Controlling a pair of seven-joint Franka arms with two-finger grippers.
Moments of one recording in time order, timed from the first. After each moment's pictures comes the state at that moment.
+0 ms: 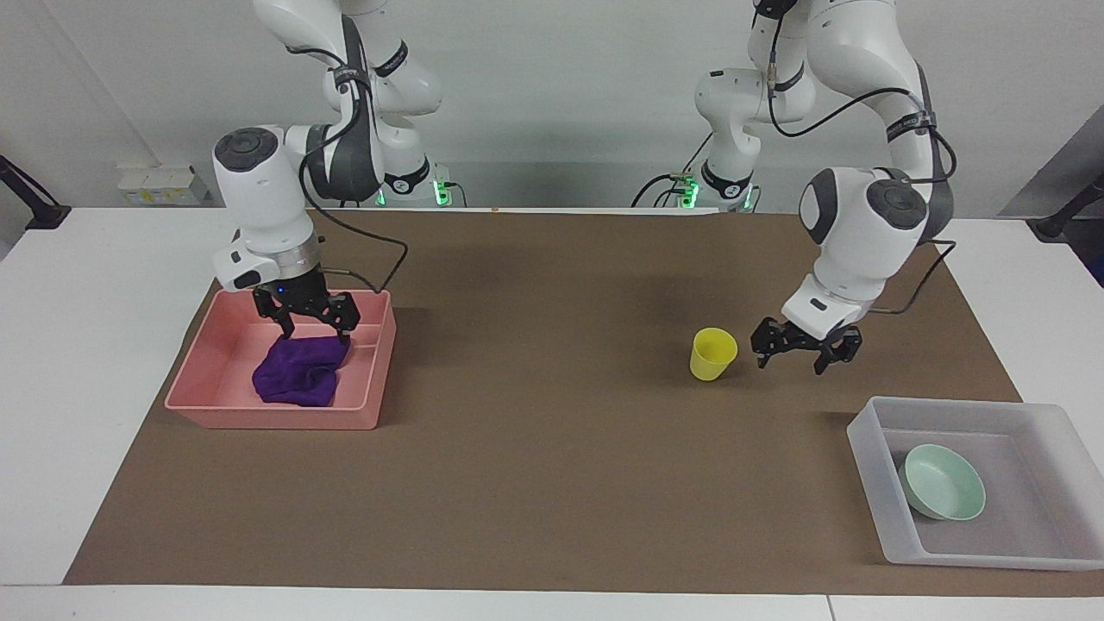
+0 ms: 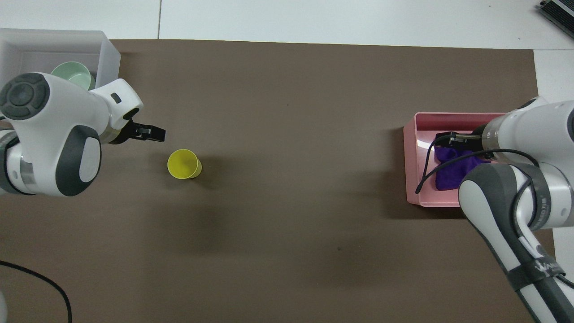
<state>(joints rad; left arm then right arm) -0.16 0.18 -0.03 -1.95 -0.02 2.23 0.01 0.02 0.02 0.00 -2.02 -0.08 2.18 0.22</state>
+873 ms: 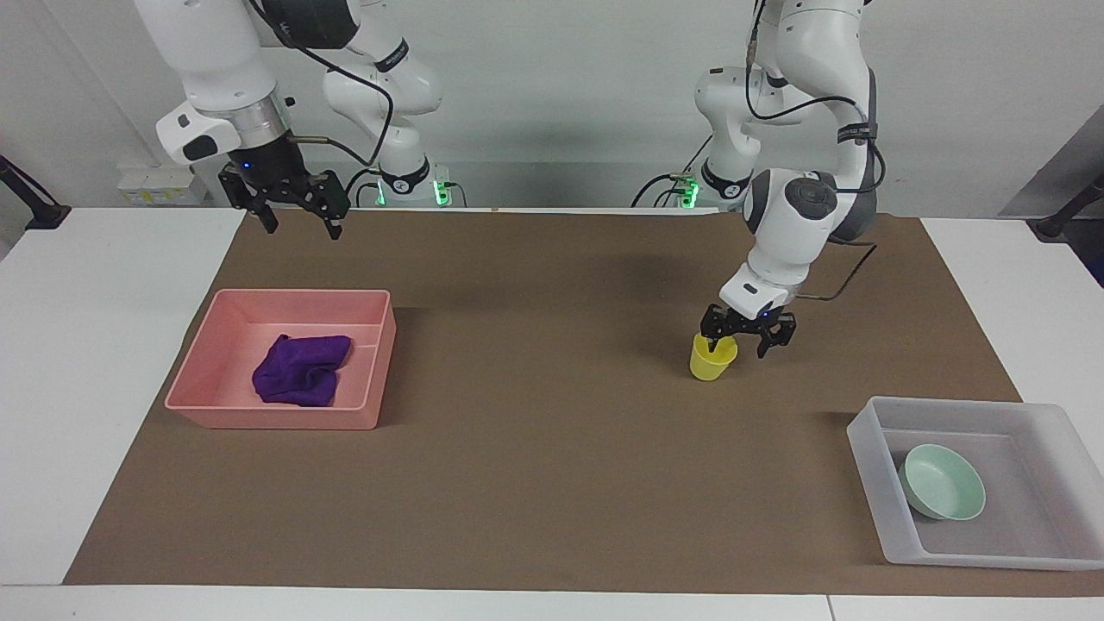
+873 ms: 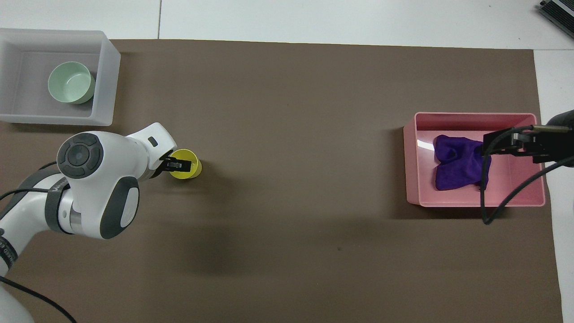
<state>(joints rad) -0.24 0.10 -0.03 -2.21 -0.02 2.44 -0.08 0.02 -0.06 -0.01 -1.61 0.00 1.56 0.16</state>
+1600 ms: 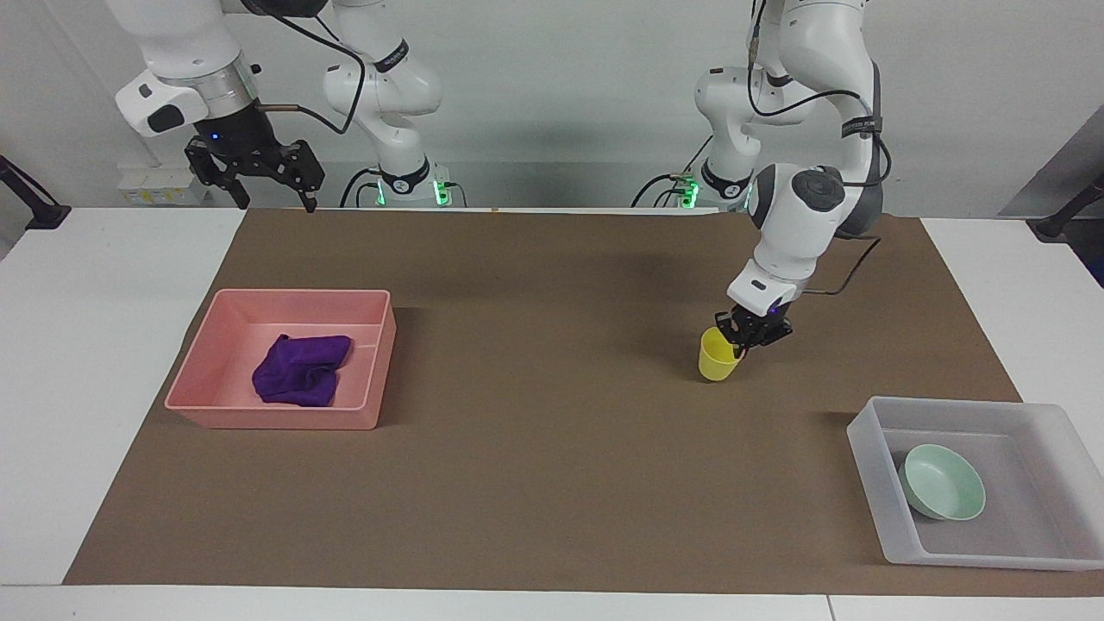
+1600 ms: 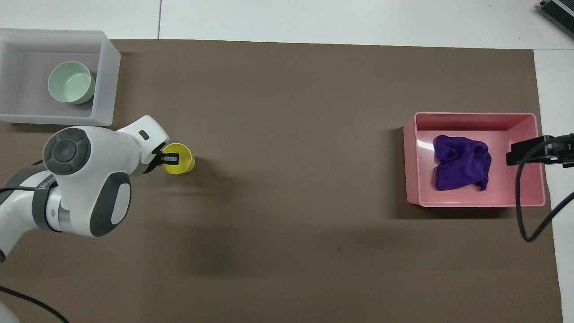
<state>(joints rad) -0.24 0.08 -0.01 -2.15 -0.02 2.38 -0.12 -0.01 -0.06 -0.02 -1.56 -0.02 1.49 0.03</state>
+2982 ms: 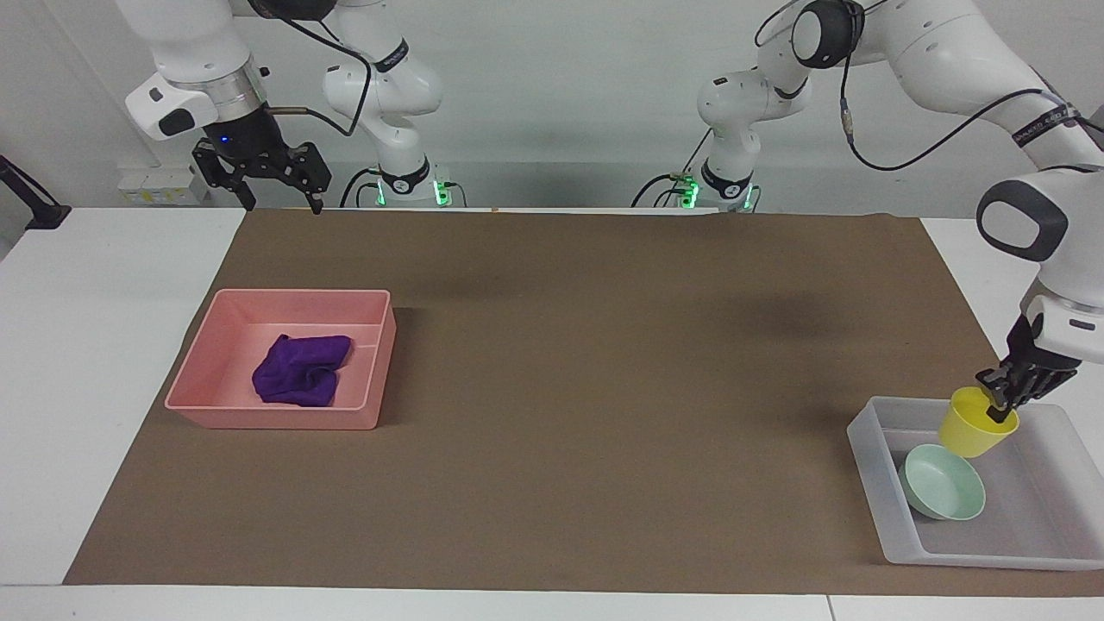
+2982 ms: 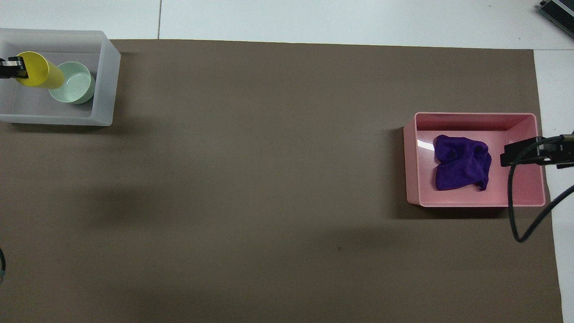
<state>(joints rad) 0.18 0.48 0.00 -1.40 -0.02 2.19 0.06 0.01 -0.06 -0.01 -1.57 -0.02 1.49 0.05</state>
